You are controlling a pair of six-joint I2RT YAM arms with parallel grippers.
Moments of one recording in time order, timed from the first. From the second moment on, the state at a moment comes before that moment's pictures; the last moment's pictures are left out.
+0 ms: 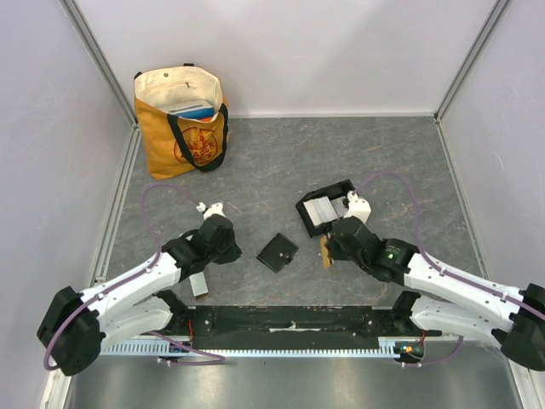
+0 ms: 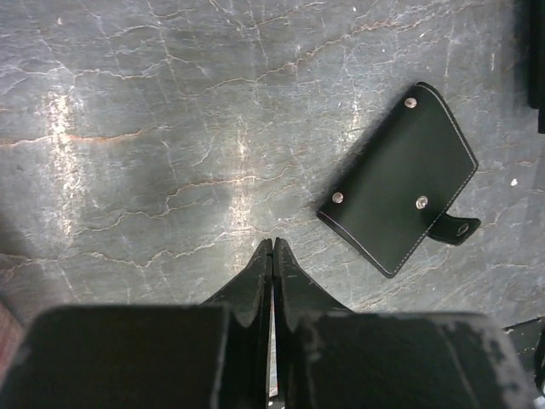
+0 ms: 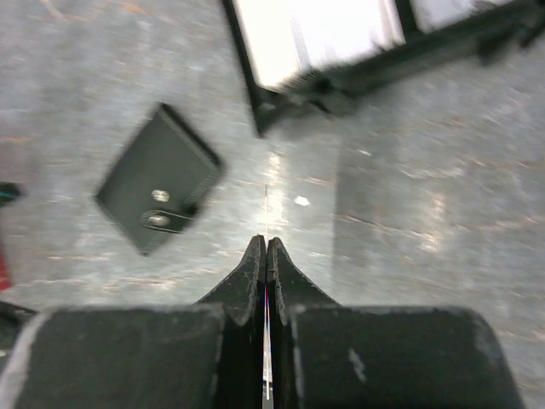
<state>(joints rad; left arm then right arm) -0.72 0.96 0.50 -0.41 -0.17 -0.84 0.92 0.94 0.60 -0.49 0.40 0.82</state>
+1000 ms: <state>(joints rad) -0.70 1.22 0.63 -0.28 0.02 -0.70 1.02 1.40 0.74 -0.24 0.36 0.97</state>
